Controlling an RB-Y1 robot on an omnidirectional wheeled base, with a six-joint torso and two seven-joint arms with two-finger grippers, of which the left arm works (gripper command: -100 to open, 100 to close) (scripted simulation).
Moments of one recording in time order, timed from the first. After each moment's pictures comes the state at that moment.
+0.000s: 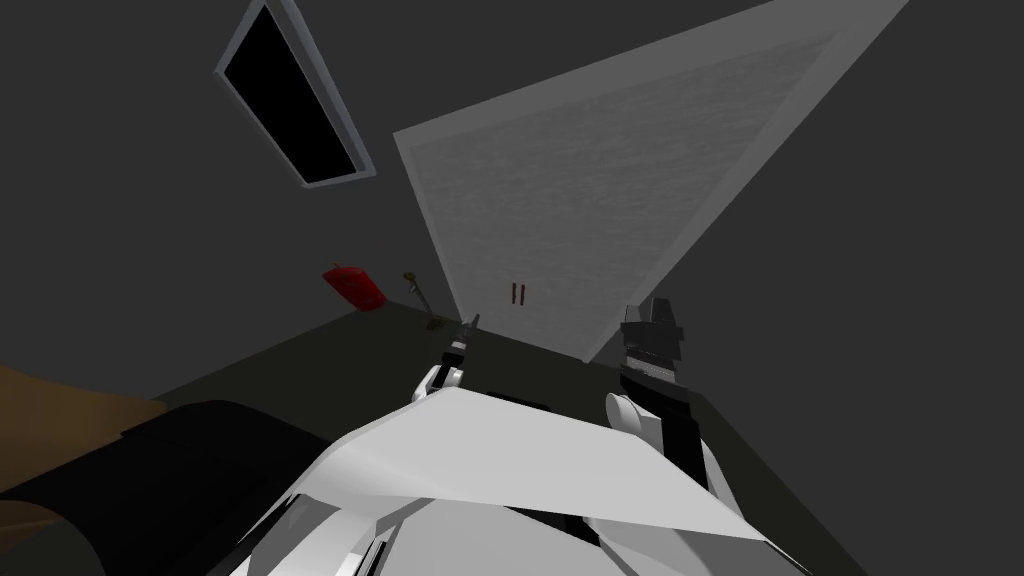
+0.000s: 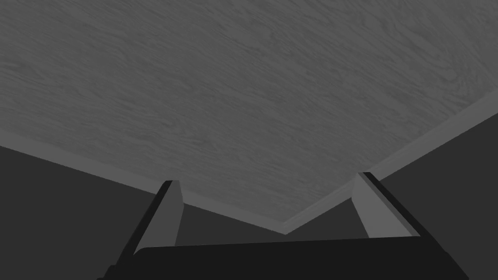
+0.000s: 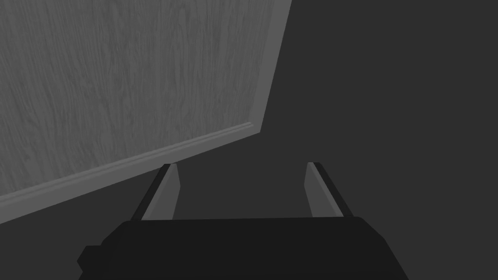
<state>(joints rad) 0.26 0.13 0.08 -1.50 -0.13 -0.62 -0.67</state>
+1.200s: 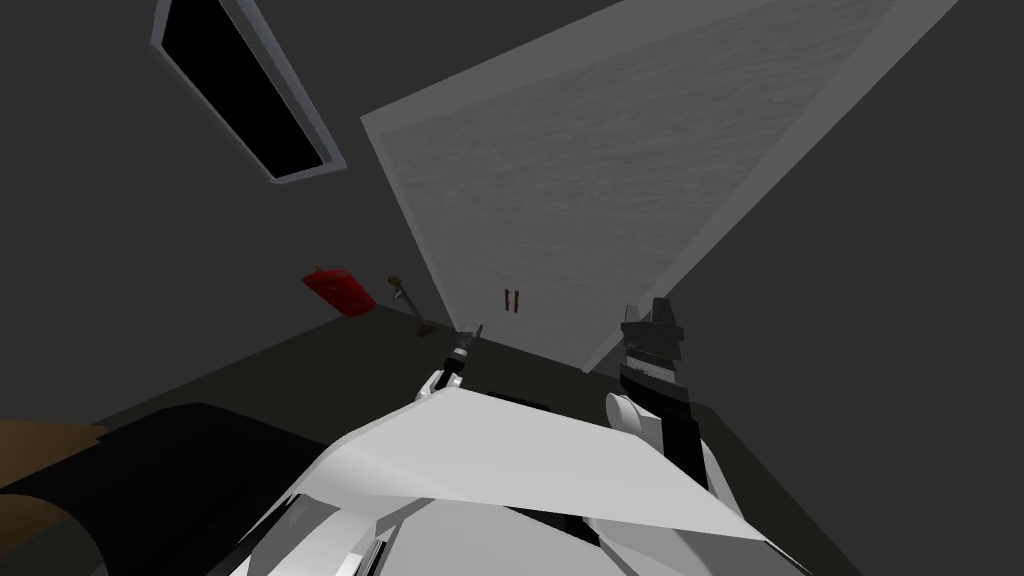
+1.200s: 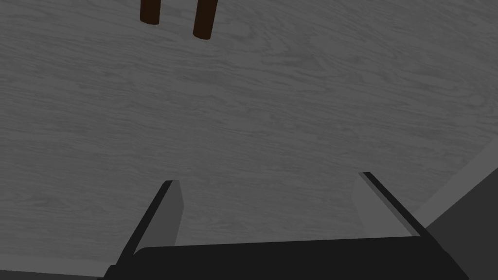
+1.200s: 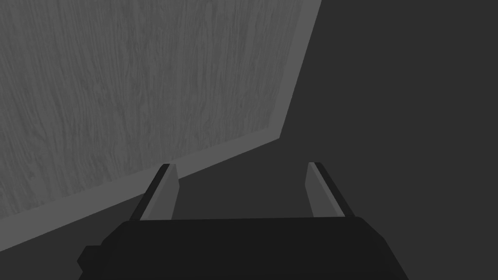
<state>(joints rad) 0.18 0.15 0.09 -1.20 -0.19 -0.71 -0.90</state>
